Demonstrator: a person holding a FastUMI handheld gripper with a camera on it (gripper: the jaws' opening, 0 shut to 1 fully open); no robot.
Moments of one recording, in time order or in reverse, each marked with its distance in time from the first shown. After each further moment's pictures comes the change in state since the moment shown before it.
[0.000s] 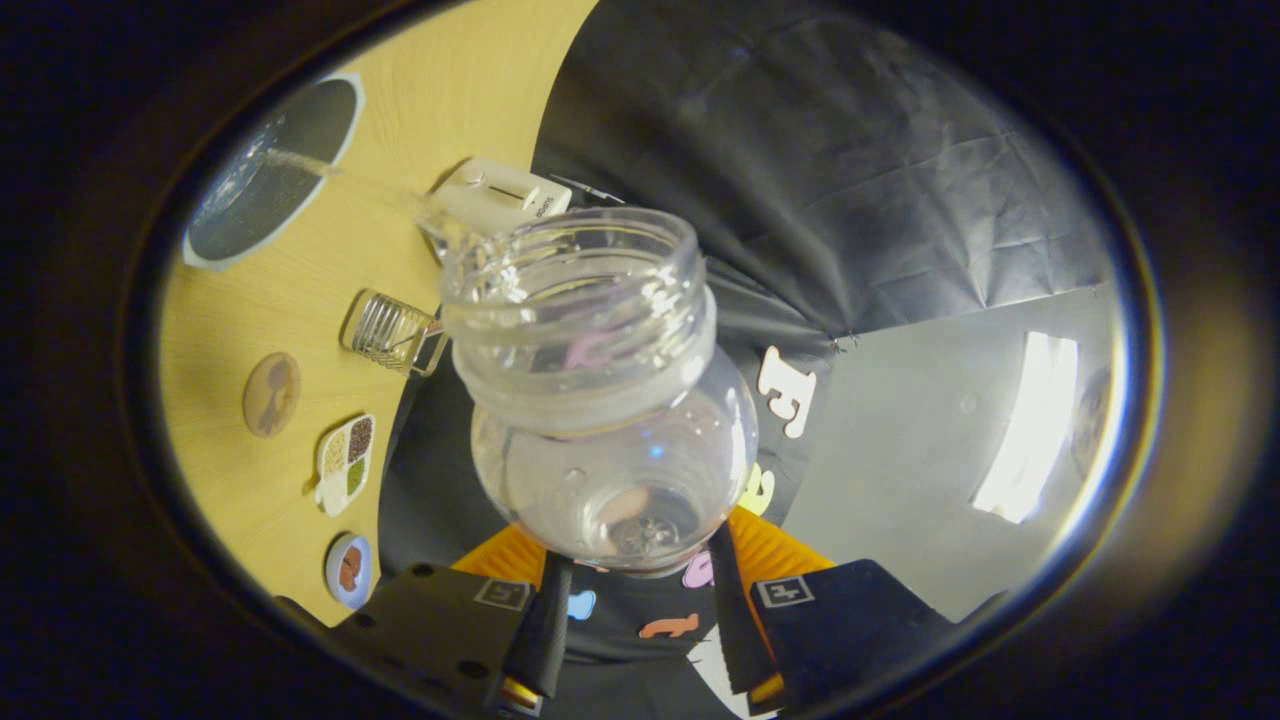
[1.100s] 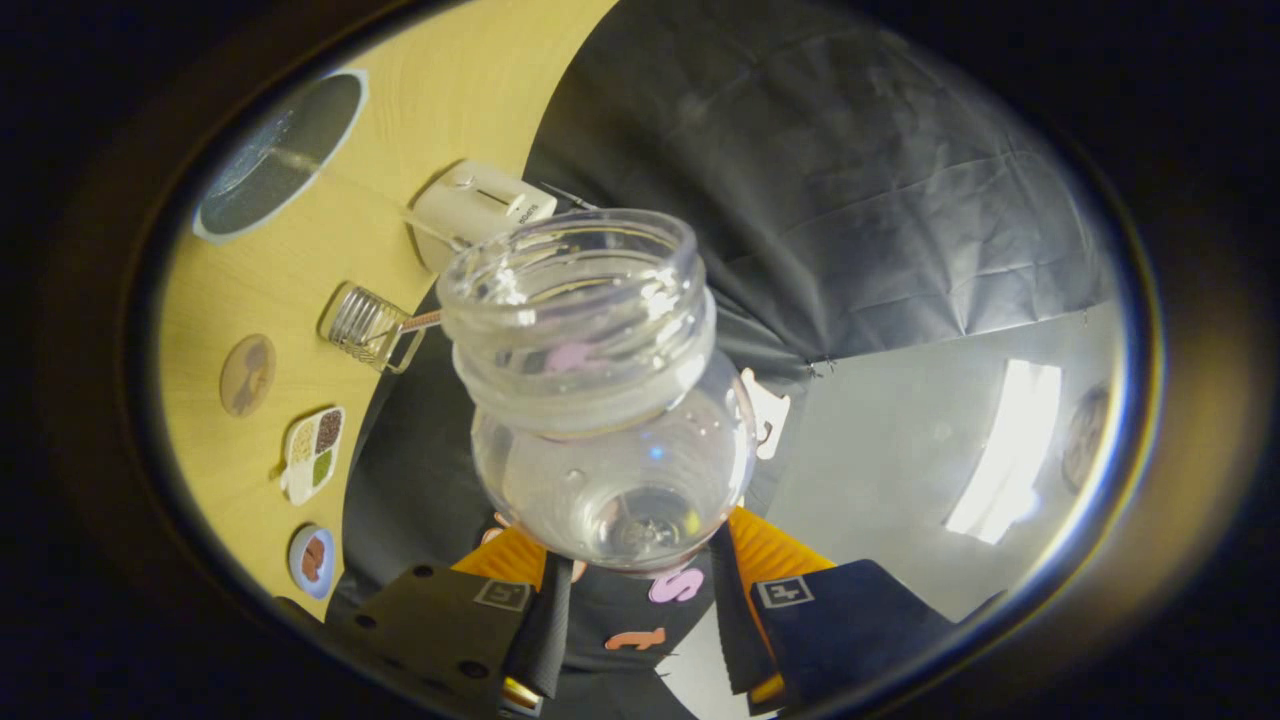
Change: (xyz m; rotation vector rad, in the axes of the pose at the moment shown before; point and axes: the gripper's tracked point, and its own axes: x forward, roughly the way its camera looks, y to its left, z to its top) arm 0.004 -0.026 0.002 -0.055 -0.061 -0.068
